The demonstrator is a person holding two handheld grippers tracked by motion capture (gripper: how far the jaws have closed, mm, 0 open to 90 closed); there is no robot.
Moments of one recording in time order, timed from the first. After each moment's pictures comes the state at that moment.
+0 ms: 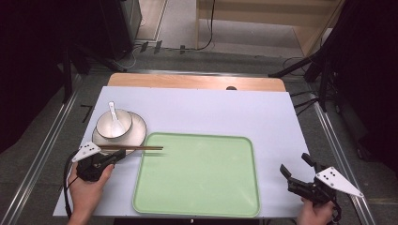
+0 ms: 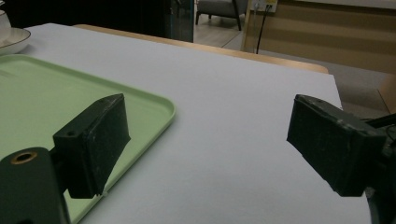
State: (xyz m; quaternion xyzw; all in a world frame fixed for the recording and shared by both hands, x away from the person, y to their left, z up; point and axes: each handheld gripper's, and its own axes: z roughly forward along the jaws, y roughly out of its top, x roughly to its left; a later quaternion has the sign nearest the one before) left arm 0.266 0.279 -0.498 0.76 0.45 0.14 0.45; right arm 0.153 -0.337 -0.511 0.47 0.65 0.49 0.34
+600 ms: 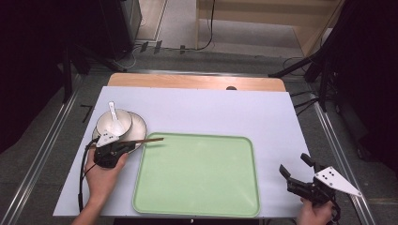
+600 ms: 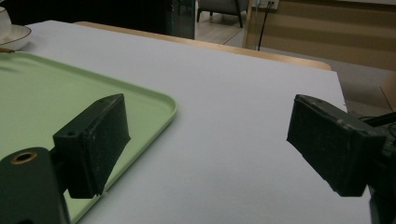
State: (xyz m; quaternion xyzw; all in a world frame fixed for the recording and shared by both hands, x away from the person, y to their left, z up) left arm 0.299 0.248 -0.507 0.77 0.46 0.18 0.40; right arm 0.153 -0.335 -0.513 0.47 0.65 0.49 0.34
